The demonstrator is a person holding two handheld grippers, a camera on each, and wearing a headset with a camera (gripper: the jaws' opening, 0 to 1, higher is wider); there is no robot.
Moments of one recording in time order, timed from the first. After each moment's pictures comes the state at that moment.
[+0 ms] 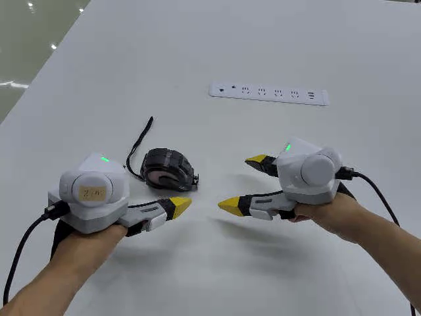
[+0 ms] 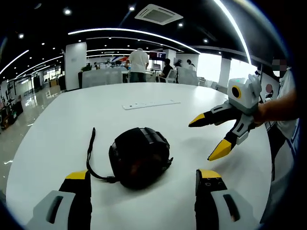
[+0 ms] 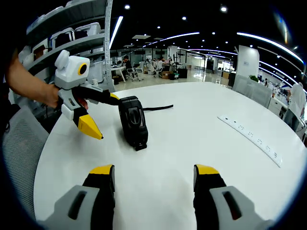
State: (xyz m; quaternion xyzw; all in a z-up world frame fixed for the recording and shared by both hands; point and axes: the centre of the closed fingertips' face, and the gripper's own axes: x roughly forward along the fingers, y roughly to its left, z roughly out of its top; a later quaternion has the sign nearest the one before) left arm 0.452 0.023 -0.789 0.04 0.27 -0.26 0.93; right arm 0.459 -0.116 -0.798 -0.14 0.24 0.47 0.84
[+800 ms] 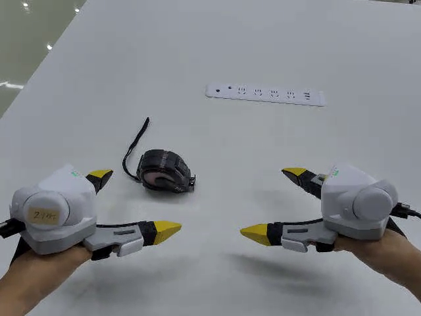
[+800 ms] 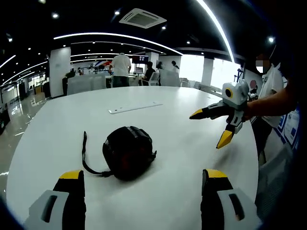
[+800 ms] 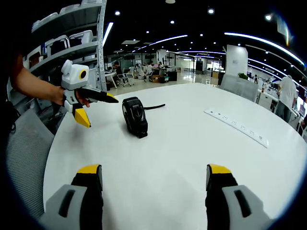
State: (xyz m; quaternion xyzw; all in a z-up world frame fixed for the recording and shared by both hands) left arm 0.420 0.028 -0.771 0.05 0.24 -0.33 0.91; right arm 0.417 -0.162 -0.783 -0.12 0.24 0.43 0.86
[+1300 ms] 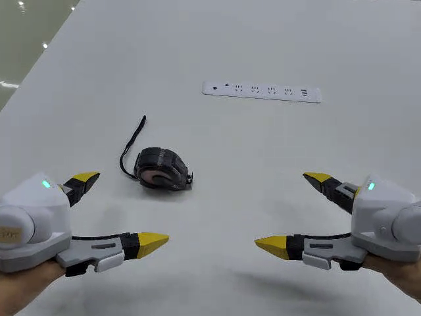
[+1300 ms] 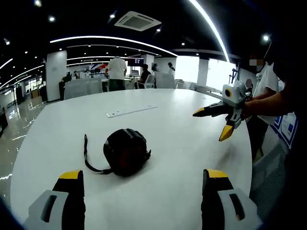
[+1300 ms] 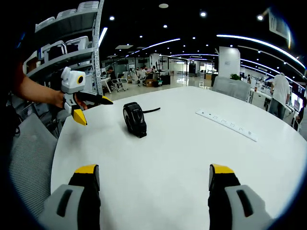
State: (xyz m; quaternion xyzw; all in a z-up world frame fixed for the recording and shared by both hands) left arm 0.399 0.037 -0.754 0.05 0.23 -0.35 0.91; right arm 0.393 -0.186 -0.763 -0.10 0.22 0.41 0.88
